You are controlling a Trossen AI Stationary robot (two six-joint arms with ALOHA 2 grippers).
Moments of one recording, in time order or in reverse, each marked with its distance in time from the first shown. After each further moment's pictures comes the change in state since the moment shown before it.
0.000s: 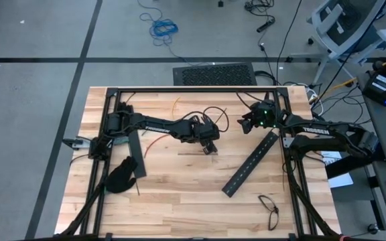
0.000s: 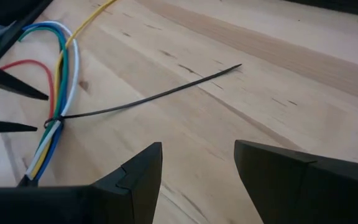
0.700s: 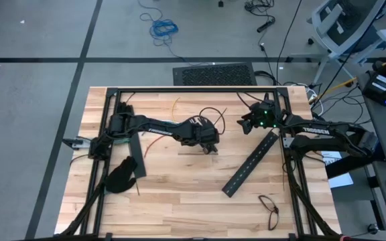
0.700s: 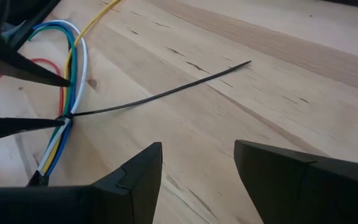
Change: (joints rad) left arm -0.013 0.042 -0.001 -0.041 -0.108 -0.135; right arm 0.000 0.000 0.000 0.001 -0.027 0.010
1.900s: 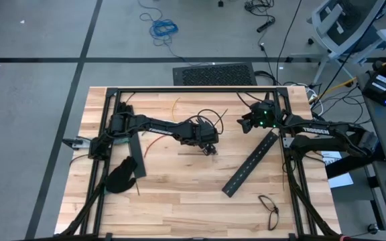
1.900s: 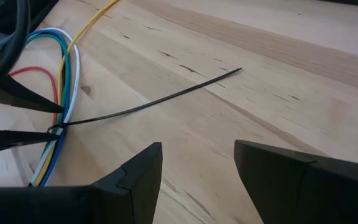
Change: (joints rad) left arm 0.011 0.004 0.000 -0.032 0.104 -0.105; right arm 0.000 0.001 0.000 0.000 0.028 0.040
